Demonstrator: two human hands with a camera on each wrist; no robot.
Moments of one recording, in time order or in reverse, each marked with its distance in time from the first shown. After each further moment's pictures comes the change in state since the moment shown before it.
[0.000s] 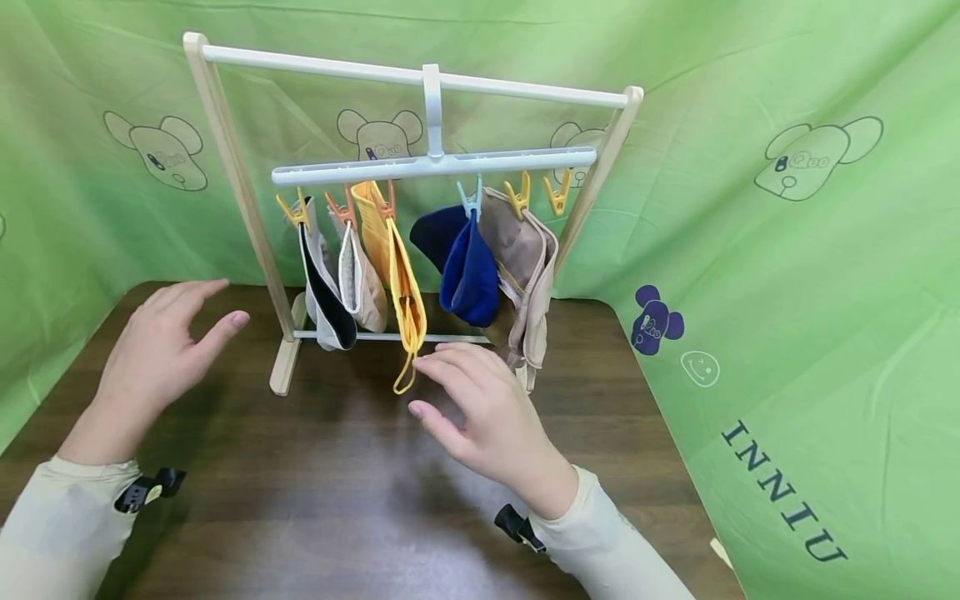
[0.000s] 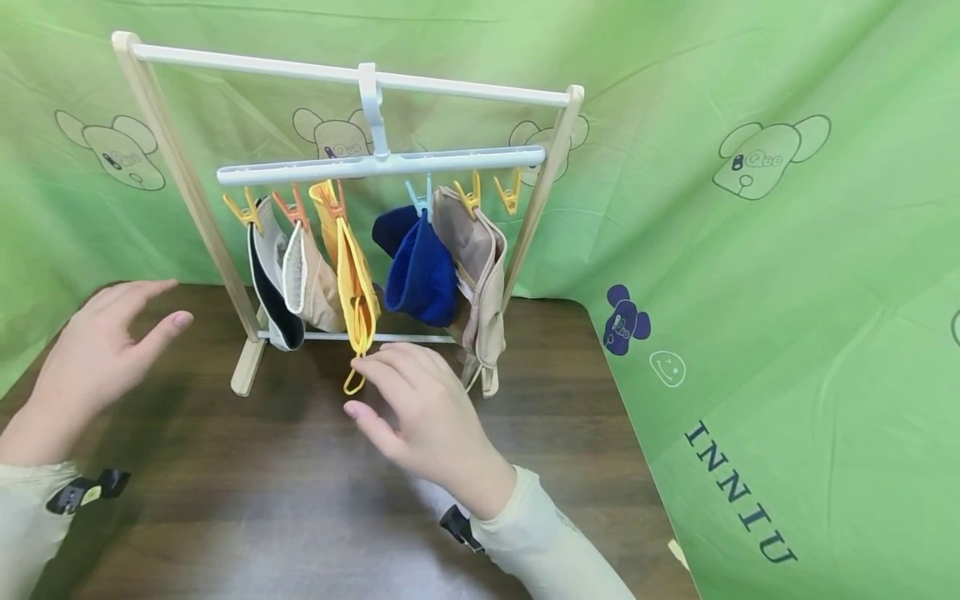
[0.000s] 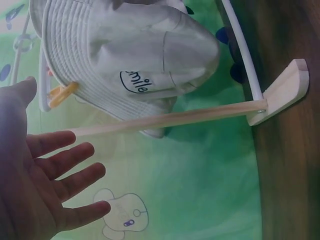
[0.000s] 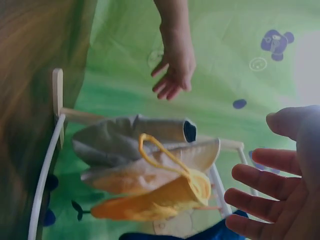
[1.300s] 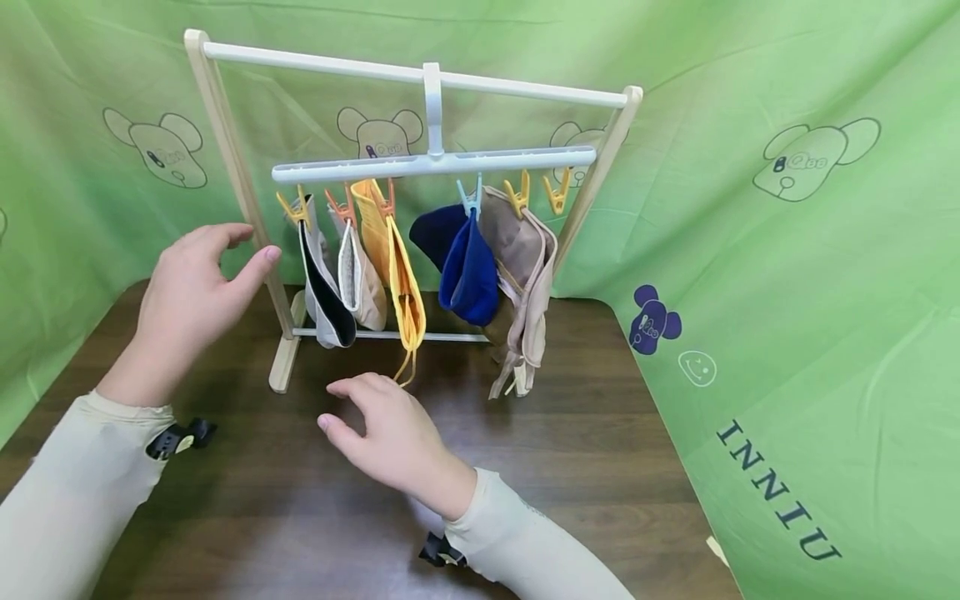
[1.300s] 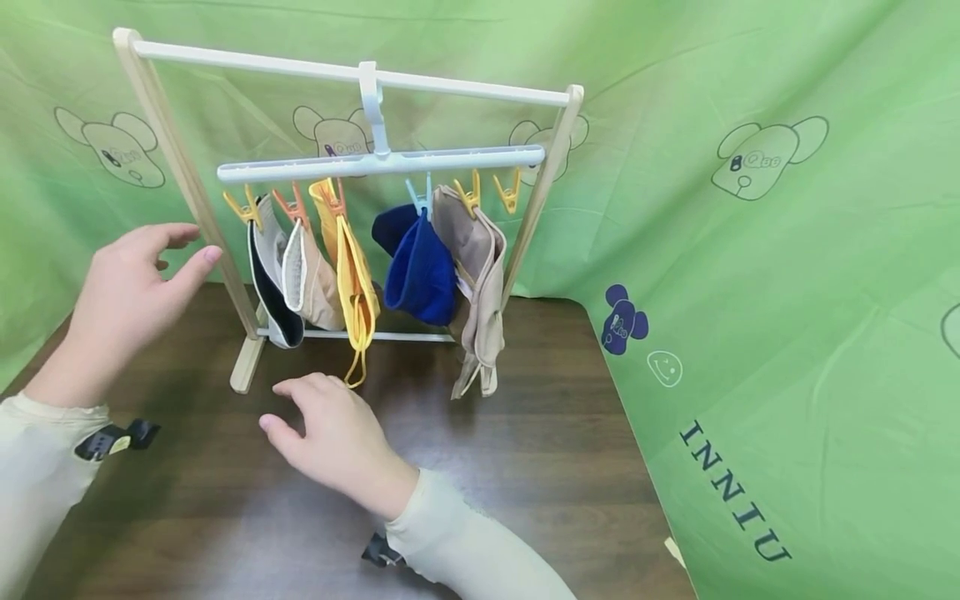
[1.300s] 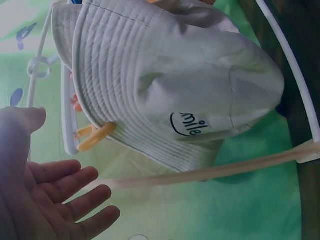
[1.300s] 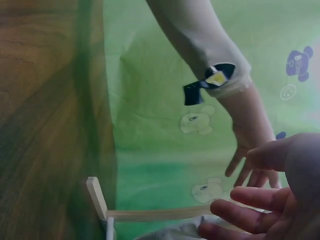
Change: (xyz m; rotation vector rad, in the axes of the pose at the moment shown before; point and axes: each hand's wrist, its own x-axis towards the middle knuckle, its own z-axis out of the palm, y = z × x) left_hand 0.056 0.057 -0.015 -0.072 0.040 -0.116; right_hand 0.019 -0.047 0.084 0.105 -0.326 0.394
